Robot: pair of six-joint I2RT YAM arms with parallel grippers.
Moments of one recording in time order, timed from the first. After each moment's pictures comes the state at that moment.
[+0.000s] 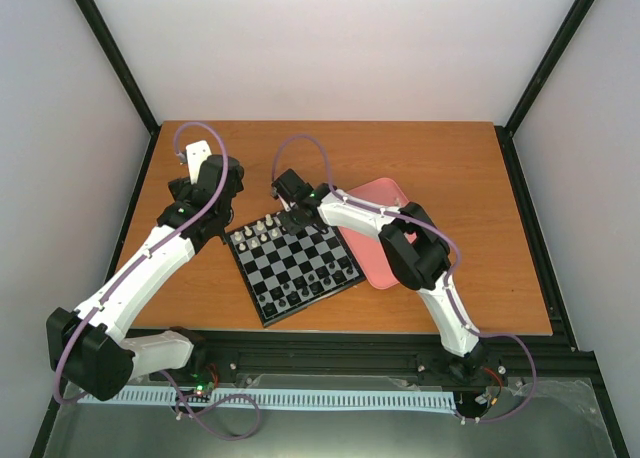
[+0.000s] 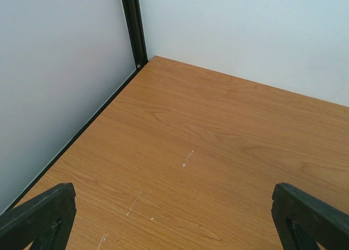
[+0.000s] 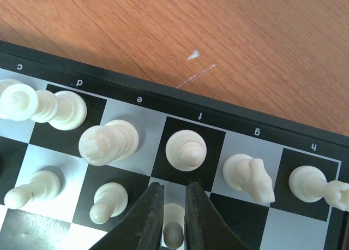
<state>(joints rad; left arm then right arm) -0.43 1.19 1.06 -0.47 -0.81 -0.48 0.84 2.25 1.77 -0.56 0.09 0.08</state>
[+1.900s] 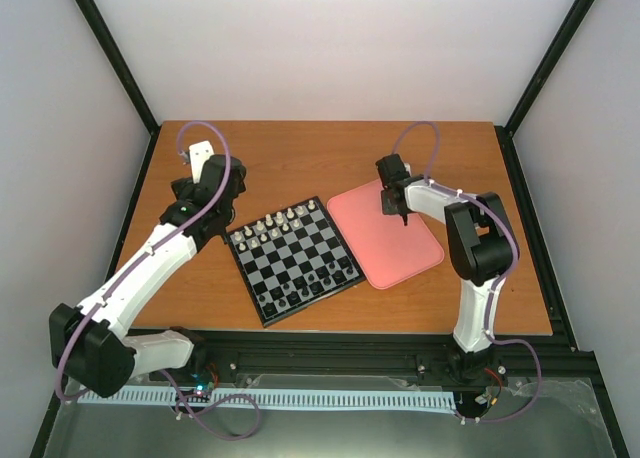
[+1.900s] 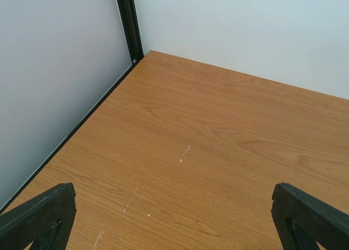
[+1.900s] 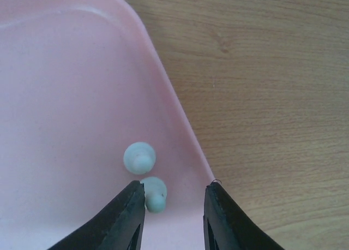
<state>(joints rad) -0.43 1.21 1.06 -0.47 -0.79 -0.48 0.36 1.97 1.28 -0.44 0.38 0.23</state>
